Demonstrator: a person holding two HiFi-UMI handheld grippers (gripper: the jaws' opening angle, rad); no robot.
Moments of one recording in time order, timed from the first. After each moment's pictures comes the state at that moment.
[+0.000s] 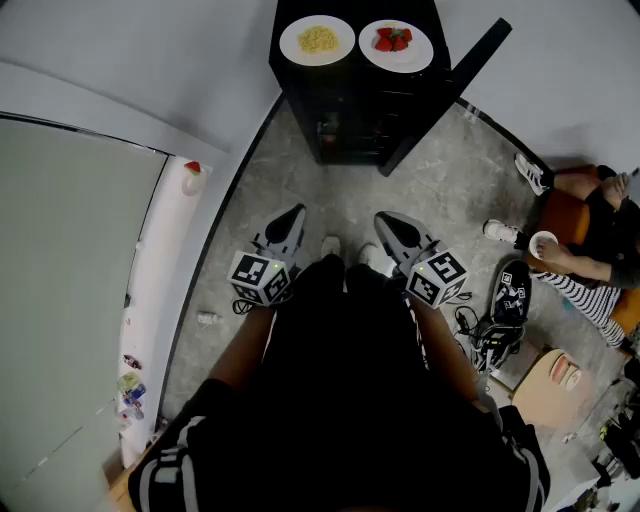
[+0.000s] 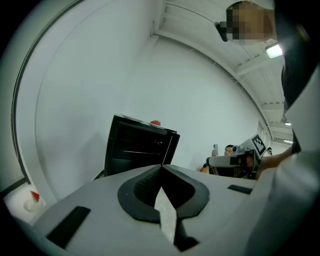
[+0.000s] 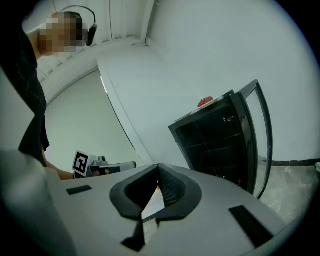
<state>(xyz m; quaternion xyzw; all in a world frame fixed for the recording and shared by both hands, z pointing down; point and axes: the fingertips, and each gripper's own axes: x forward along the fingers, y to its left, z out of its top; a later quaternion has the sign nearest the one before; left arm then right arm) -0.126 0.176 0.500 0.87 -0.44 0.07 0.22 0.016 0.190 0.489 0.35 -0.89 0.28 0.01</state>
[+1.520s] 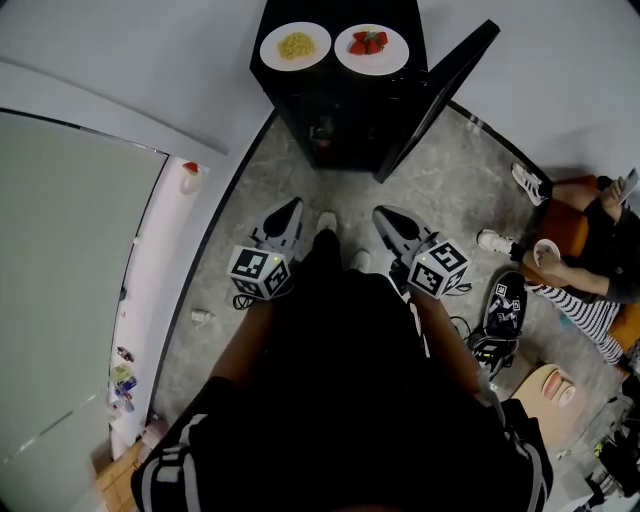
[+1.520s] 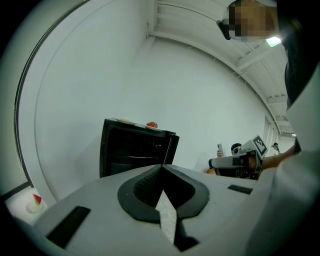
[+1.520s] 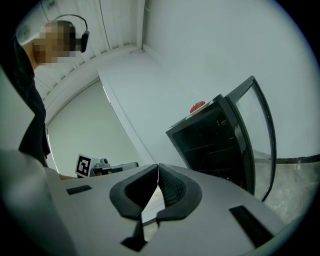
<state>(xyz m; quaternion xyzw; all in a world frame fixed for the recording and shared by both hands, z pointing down) -0.069 0.163 0.489 0.86 -0.47 0.07 0.19 0.078 0.174 0.486 0.31 -0.90 0.30 -0.03</state>
